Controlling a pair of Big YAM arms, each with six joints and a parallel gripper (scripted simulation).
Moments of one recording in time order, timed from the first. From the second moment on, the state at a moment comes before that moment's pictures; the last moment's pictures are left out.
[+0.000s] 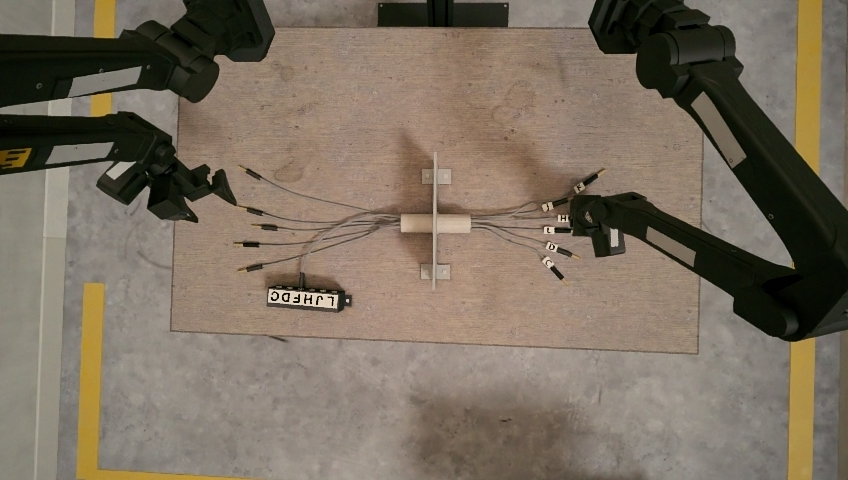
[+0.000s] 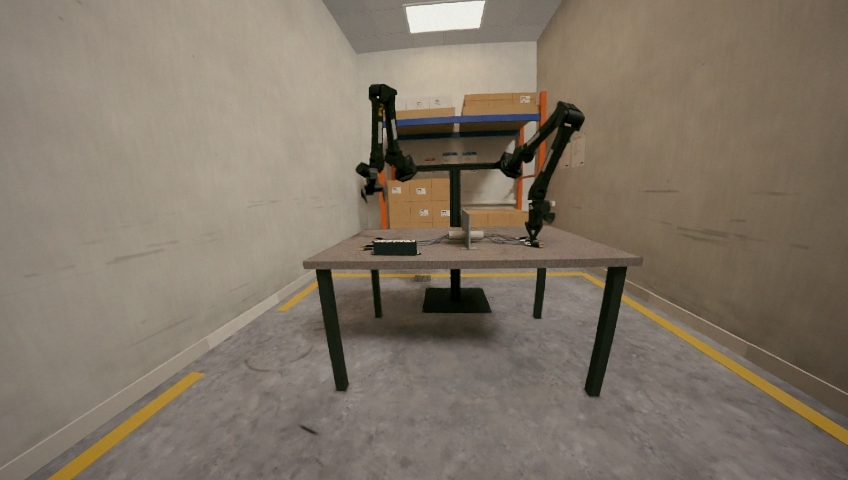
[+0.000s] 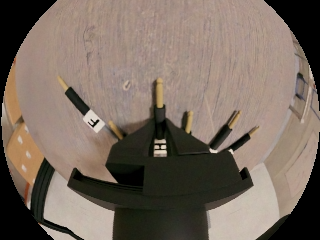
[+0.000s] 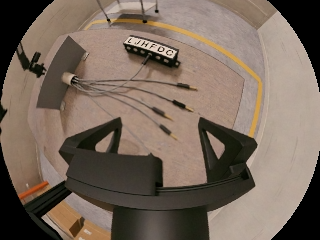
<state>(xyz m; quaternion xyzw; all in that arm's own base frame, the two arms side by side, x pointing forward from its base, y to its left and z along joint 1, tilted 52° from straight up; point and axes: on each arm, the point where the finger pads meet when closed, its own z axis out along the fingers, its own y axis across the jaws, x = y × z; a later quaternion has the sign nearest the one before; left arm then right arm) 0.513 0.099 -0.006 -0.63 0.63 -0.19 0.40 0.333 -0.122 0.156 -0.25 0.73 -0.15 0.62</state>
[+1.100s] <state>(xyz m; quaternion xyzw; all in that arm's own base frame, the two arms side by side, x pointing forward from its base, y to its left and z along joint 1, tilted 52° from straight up) 0.506 0.126 -0.003 -0.63 0.64 -0.19 0.39 0.333 -0.122 0.156 -0.25 0.73 -0.15 0.62</state>
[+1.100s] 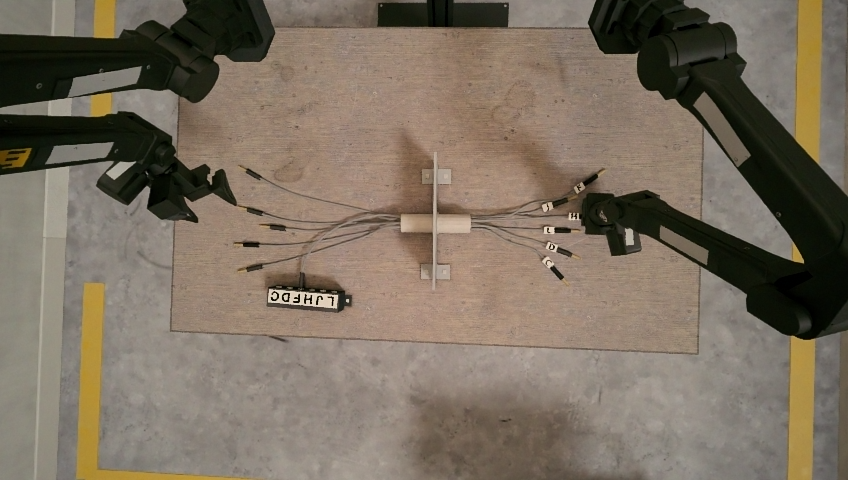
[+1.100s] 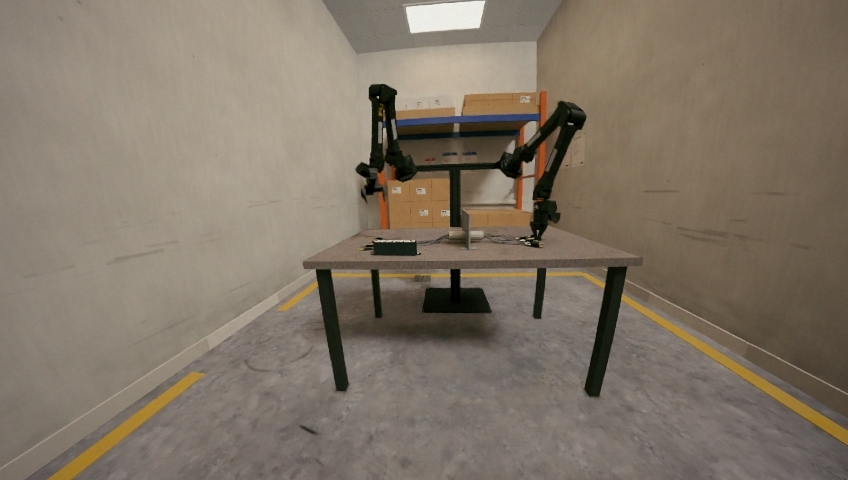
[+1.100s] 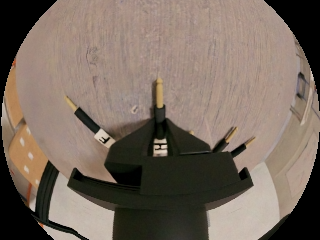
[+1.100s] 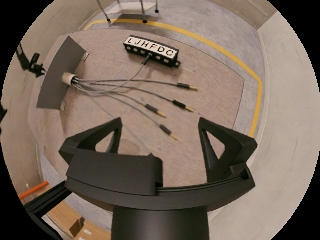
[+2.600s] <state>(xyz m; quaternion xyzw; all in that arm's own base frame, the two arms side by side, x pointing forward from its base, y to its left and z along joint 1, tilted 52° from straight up) 0.463 0.111 0.036 -0.63 0.64 -0.19 0.39 0.333 -0.122 0.156 -0.25 0.73 -0.15 0.62</state>
